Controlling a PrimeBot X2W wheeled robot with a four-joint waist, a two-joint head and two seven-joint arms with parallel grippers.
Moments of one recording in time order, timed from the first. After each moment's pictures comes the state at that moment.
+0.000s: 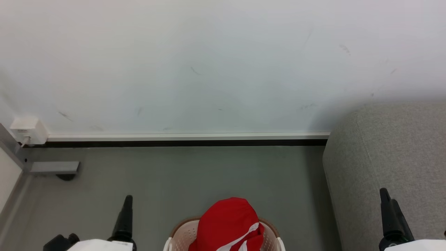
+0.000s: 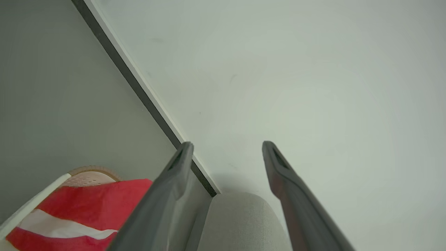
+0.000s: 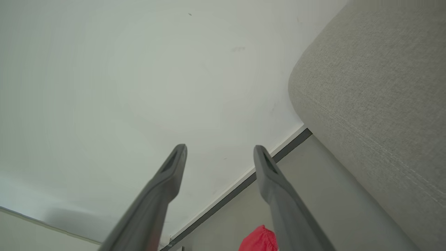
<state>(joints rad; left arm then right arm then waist) -0.07 0.04 0.00 0.28 -1.17 -0.04 -0.05 -0.03 -0.08 0.01 0.20 1.09 0.13 -0.05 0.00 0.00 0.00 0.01</state>
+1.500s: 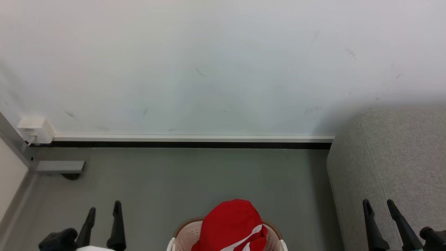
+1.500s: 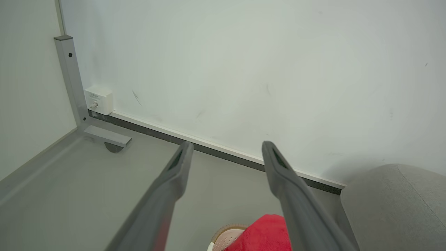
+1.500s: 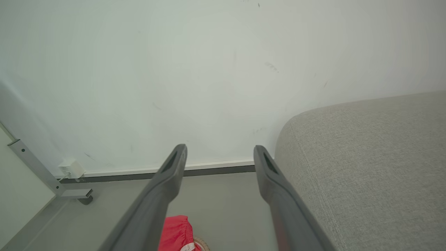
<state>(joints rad) -0.02 0.11 0.01 0.23 -0.39 0.02 -0.18 0.00 -0.15 0.09 0.20 0.47 0.13 -0.18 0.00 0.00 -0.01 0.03</state>
